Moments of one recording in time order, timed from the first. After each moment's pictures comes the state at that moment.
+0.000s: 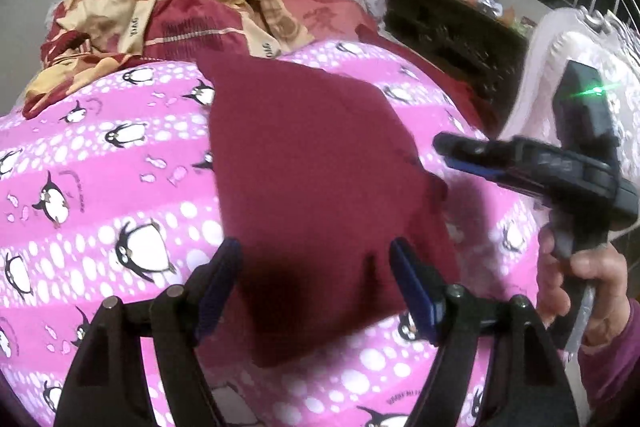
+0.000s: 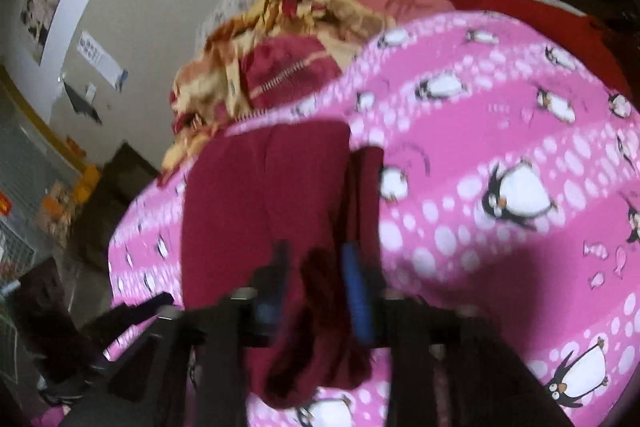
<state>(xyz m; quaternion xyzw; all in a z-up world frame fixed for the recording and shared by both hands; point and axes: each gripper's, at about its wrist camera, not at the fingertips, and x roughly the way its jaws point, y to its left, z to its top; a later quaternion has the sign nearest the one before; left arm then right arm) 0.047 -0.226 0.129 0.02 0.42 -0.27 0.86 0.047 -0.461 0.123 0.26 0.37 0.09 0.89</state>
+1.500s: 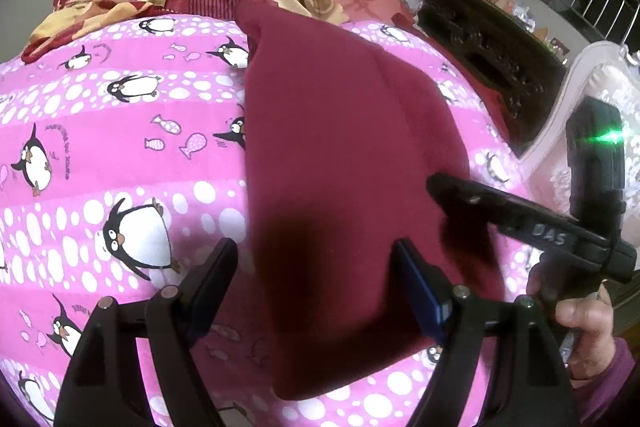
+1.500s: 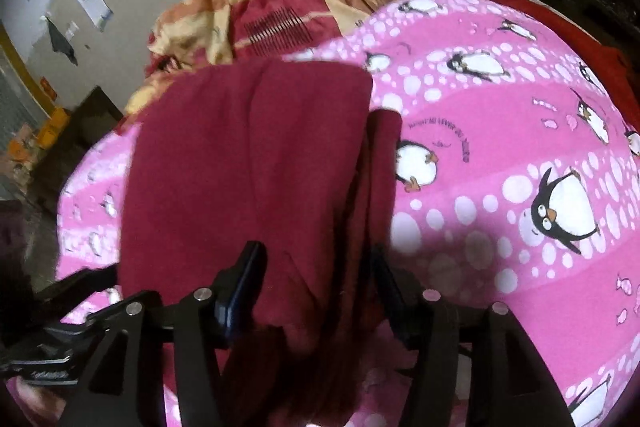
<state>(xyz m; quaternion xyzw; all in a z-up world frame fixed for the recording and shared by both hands) 0.078 -0.213 0.096 -0.04 0.47 -0.25 0.85 0.075 -0.434 0.086 0.18 0.42 0.09 0.89</state>
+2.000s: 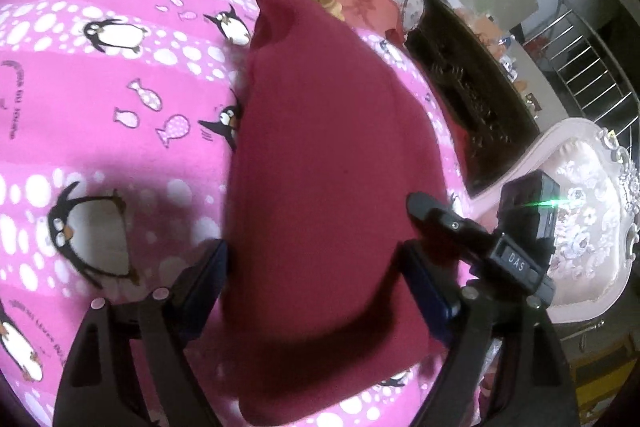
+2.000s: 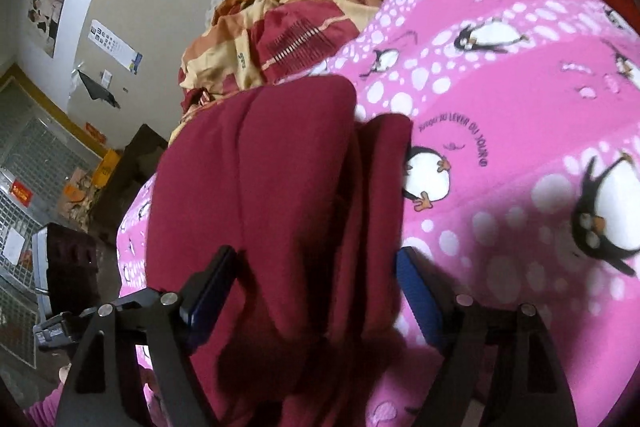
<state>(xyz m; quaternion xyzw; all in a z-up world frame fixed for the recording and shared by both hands) 0.118 -0.201 0.073 -0.17 0.51 -0.29 0.79 0.099 -0.461 0.051 0.28 0.41 0.16 0.85</state>
